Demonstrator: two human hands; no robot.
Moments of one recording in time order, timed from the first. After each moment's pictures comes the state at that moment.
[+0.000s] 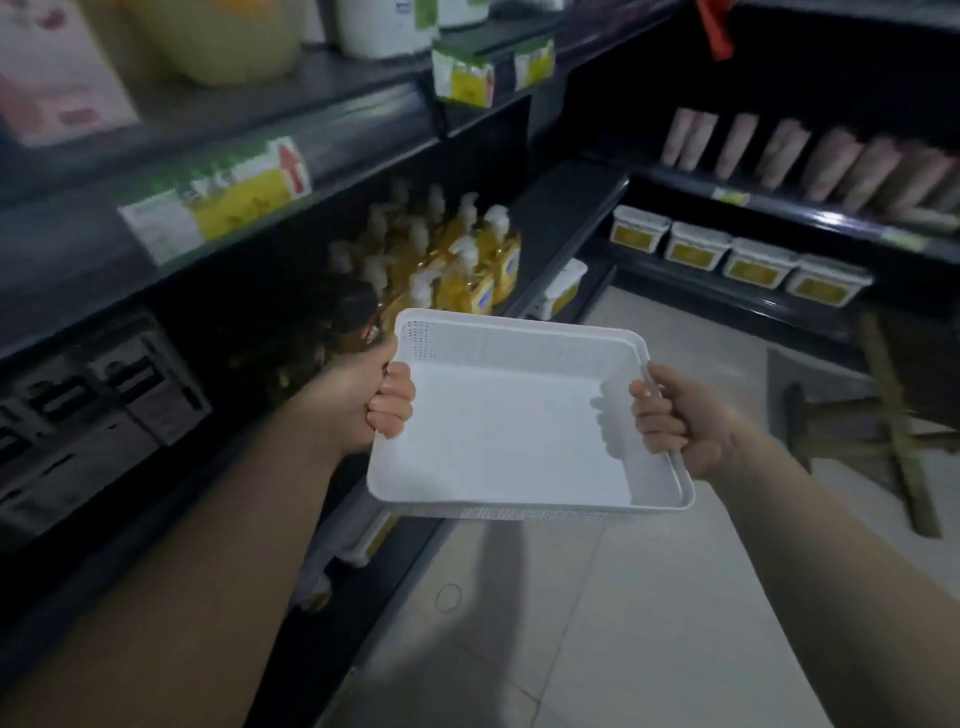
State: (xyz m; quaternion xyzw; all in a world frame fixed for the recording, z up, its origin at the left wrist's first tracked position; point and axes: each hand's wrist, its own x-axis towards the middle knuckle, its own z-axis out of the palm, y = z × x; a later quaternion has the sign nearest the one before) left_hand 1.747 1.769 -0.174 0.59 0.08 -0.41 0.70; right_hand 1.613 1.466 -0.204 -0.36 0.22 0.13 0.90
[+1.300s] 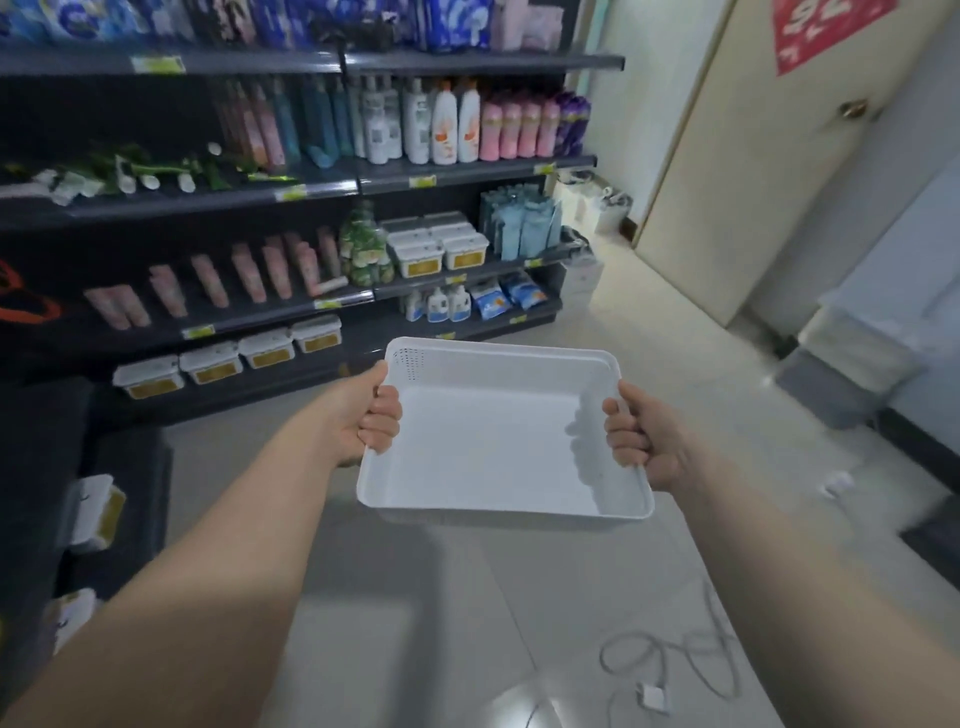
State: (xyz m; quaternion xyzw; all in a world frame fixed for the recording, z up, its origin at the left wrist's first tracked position) left_hand 1.387 1.268 0.258 0.55 -0.14 -0.72 0.40; right_hand 1.067 1.222 0.251 -0.19 0.51 -0.32 0.78
